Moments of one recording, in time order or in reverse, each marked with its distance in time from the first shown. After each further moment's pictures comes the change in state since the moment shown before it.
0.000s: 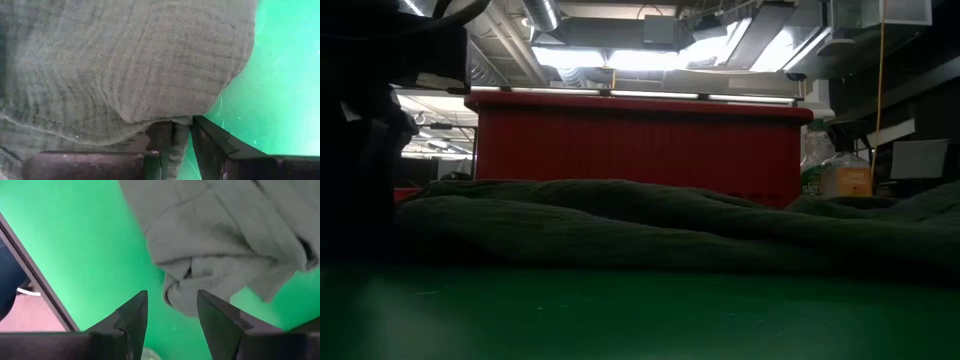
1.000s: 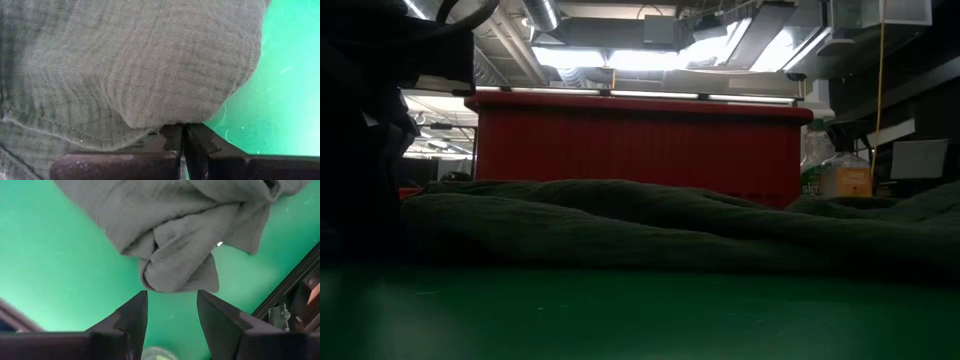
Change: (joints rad) left arm 0.002 0.003 -0.001 0.002 -0.012 -0.027; right arm 0.123 0.067 0.000 -0.101 0.046 0.476
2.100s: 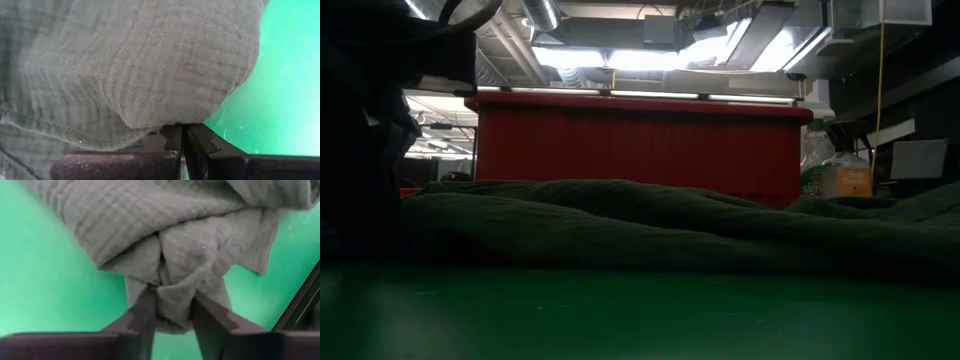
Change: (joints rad) left arm 0.000 -0.006 -0.001 0.006 0.027 0.008; right arm 0.000 0.231 0.000 0.019 0.052 -0.067
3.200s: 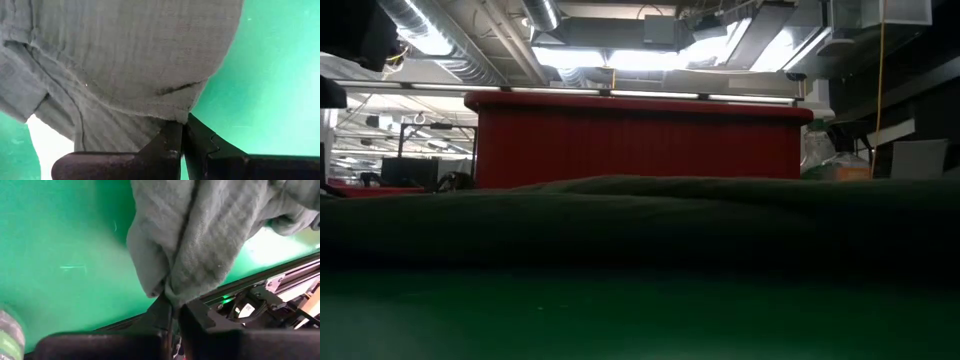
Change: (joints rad) left arm -0.100 -0.123 -0.001 -0.209 0.249 -0.027; right arm -0.002 -0.002 0.001 -0.191 -0.257 -0.810
